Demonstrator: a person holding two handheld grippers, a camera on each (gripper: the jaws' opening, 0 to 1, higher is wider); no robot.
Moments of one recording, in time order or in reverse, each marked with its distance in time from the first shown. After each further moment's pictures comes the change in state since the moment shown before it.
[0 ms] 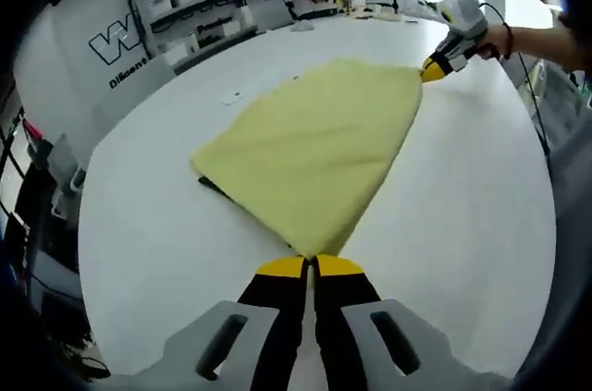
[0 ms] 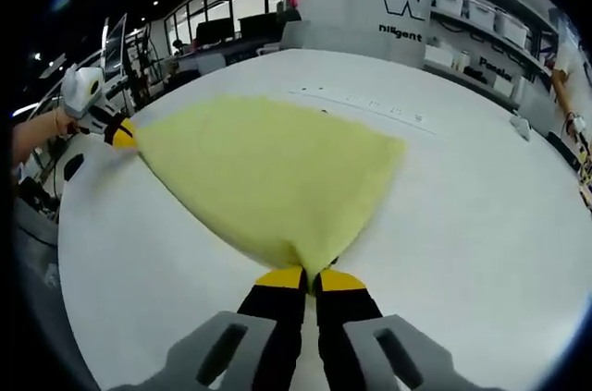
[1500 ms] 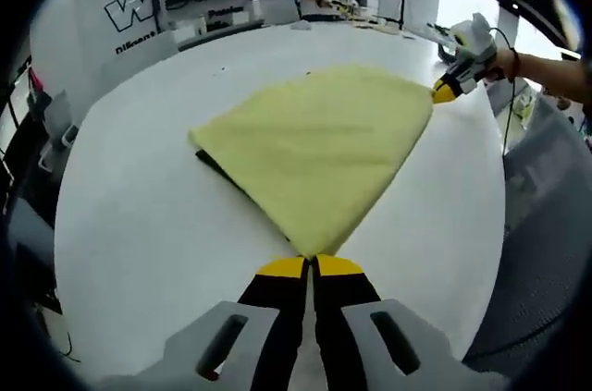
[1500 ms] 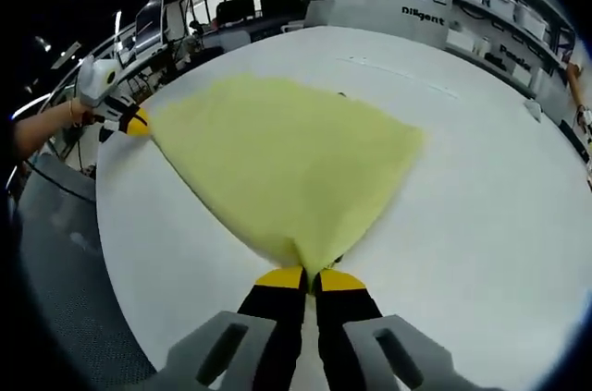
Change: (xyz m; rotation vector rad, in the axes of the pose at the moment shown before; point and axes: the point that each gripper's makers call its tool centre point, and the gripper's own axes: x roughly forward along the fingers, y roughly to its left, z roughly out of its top) left arm -0.059 -0.076 -0.063 -0.165 -0.010 -0.065; right arm -0.062 0.071 -0.076 -0.016 0.106 0.089
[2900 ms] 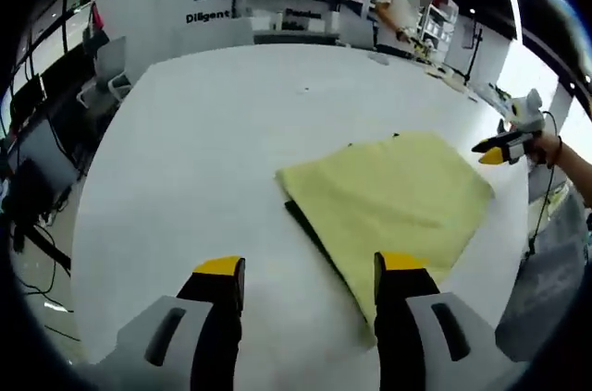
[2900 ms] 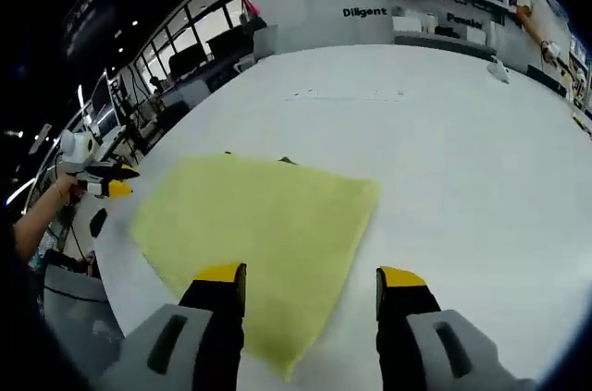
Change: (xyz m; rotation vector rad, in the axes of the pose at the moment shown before) left arm -0.001 0.077 0.058 -0.336 -0.062 0.142; right arm 0.006 -0.045 0.080 0.285 -0.109 -0.034
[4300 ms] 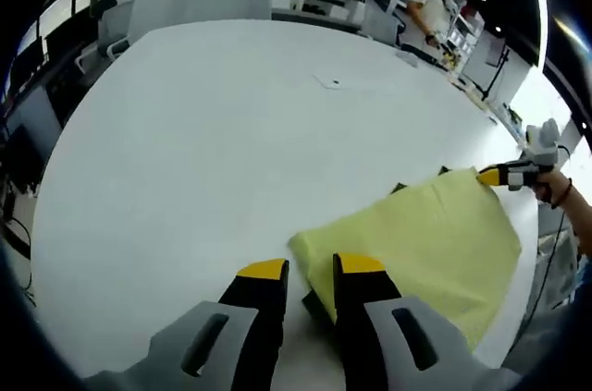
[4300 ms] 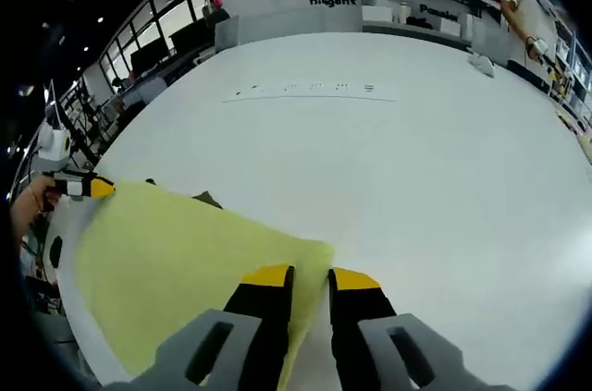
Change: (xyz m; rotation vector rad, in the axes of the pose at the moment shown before) left arm 0.100 0.015 0.034 -0.096 0.102 -0.011; right arm 0.068 -0.052 0.031 0.033 0.053 -0.189
